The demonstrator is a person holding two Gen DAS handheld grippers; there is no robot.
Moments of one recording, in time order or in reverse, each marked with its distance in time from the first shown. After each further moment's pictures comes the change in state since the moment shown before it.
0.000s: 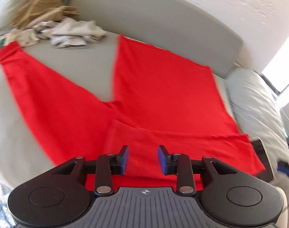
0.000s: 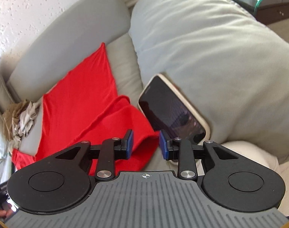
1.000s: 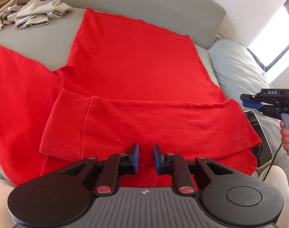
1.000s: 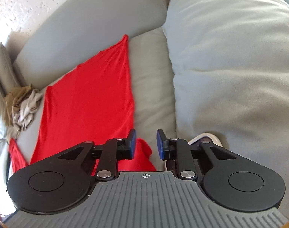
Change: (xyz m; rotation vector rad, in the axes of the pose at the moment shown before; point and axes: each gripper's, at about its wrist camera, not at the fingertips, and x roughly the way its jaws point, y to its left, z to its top) left arm 0.049 -0.015 -0.017 0.024 0.092 -0.049; right arm 0.121 0.043 0.053 -0.224 0.134 0.106
